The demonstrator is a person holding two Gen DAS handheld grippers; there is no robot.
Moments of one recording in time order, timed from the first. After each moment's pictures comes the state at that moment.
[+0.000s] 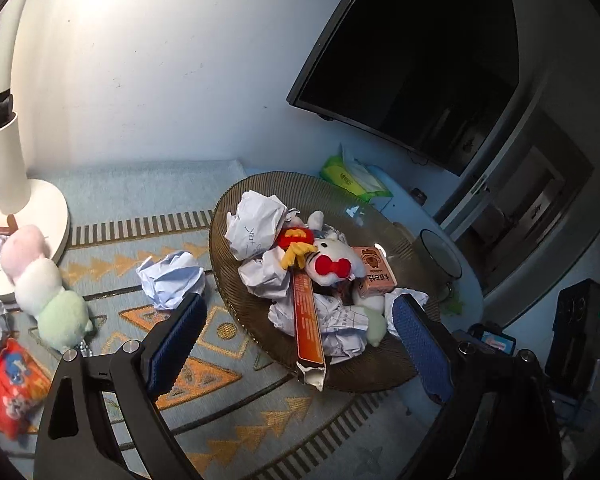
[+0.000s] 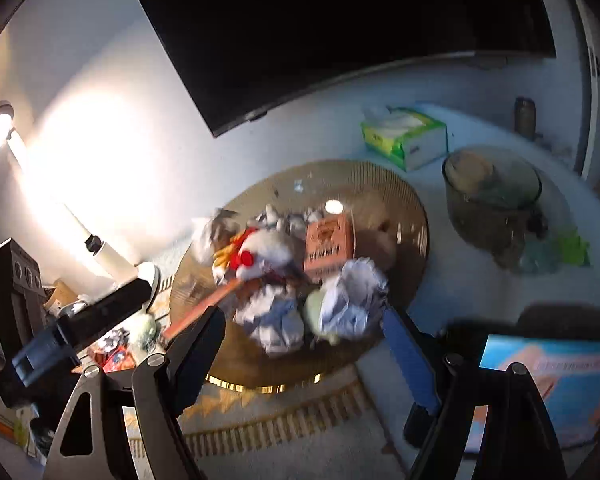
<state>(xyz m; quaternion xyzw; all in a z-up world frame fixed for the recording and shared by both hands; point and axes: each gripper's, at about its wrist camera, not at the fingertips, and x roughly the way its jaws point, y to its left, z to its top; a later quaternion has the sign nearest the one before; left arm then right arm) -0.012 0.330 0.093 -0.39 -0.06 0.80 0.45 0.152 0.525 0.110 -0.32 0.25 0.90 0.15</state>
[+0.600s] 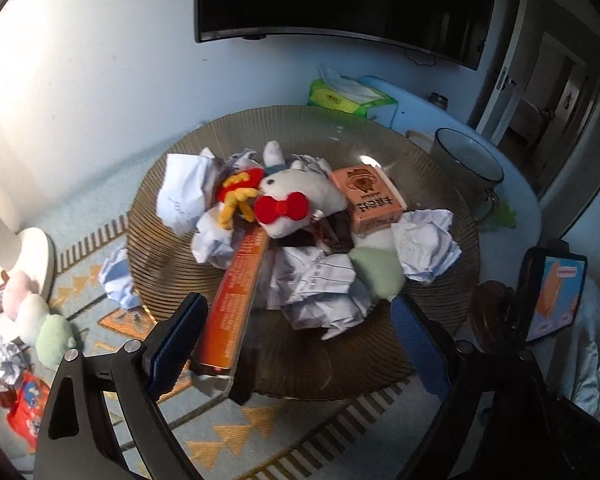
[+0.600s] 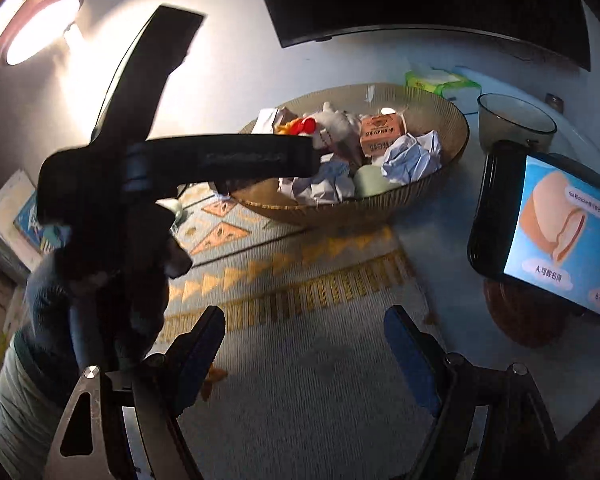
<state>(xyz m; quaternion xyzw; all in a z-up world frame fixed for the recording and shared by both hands) 0.029 0.417 0.072 -0.42 0.14 0.79 0.42 0.194 0.450 0.073 -0.39 0.18 0.90 0.10</state>
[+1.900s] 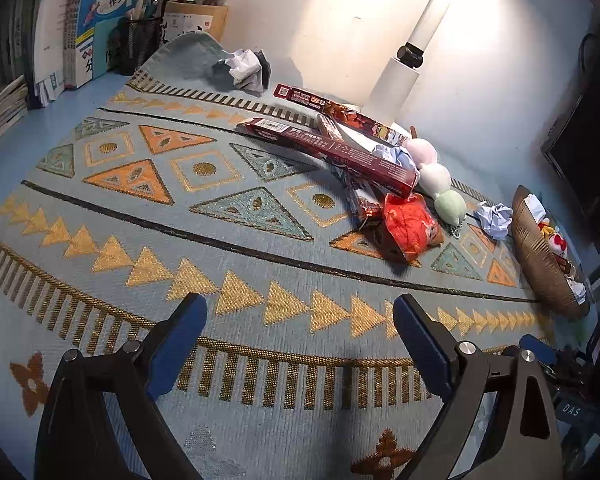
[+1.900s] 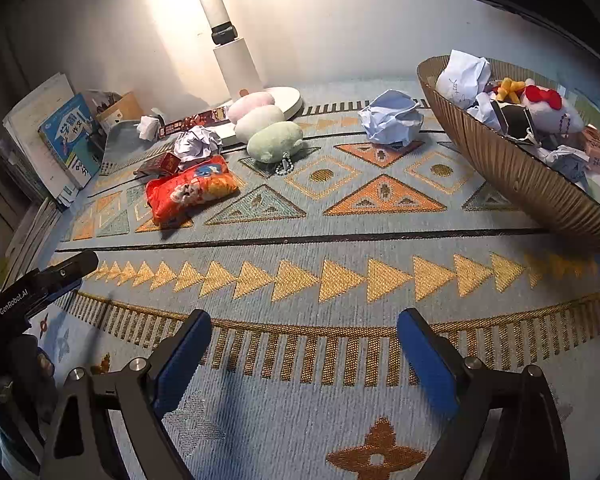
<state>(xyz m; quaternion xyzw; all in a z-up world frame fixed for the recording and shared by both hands) 0.020 0.041 0.012 -0.43 -0.11 0.89 0.12 0.081 0.326 0.020 -0.44 0.10 0.89 -0.02</state>
